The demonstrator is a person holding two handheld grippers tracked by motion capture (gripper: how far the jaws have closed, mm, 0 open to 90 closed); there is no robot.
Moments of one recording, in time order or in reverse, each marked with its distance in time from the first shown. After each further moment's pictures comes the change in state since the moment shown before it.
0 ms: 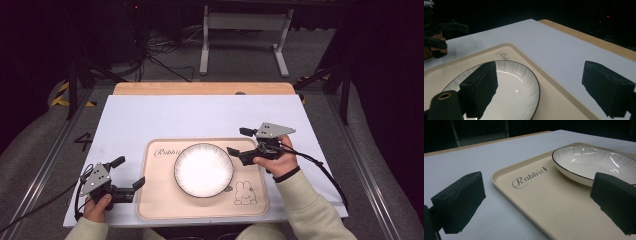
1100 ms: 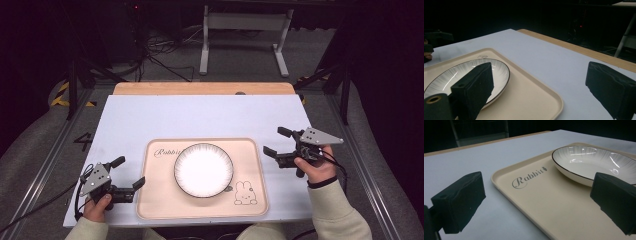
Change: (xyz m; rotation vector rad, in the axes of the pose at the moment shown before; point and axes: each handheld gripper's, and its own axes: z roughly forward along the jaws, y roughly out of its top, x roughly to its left) left arm 0.000 0.000 0.000 0.002 0.000 0.000; right arm -0.032 -0.028 -0.088 -0.105 -0.136 0.045
